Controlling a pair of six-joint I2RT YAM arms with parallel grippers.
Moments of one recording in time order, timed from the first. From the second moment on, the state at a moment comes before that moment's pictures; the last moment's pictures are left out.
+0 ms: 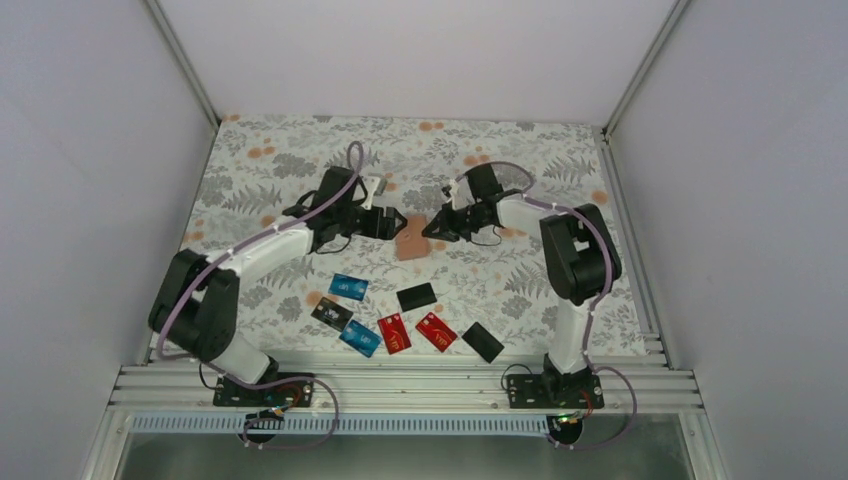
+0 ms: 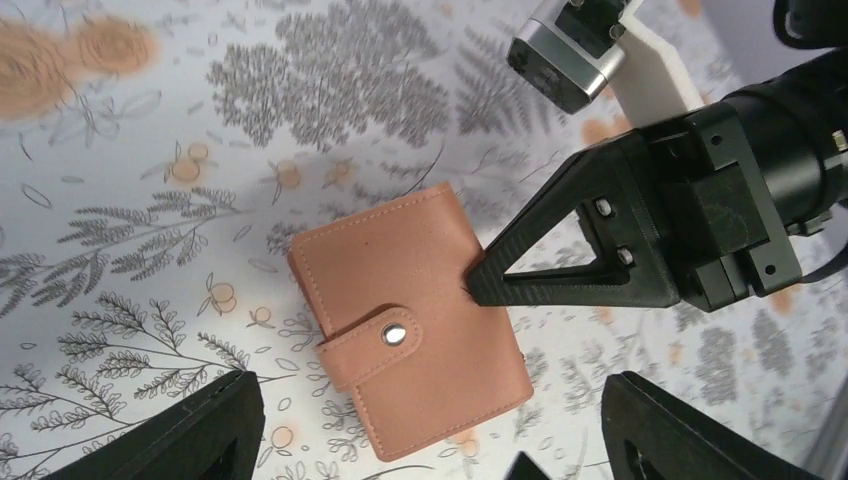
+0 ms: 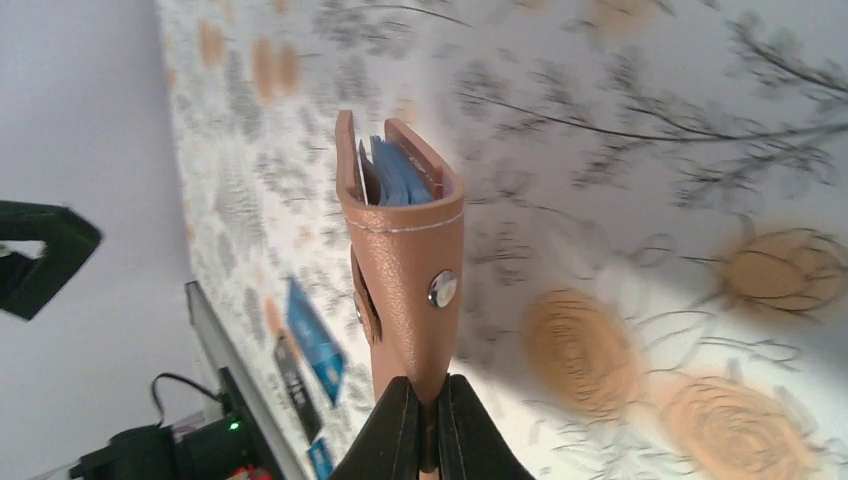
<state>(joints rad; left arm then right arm) -0.49 1.58 0.99 -0.20 0.37 -0.33 0.39 1.98 1.21 -0.32 -0.80 0.49</state>
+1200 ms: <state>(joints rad) -0.32 1.22 0.89 -0.02 0.86 -0.40 0.47 1.56 1.28 -0.37 -1.08 0.26</state>
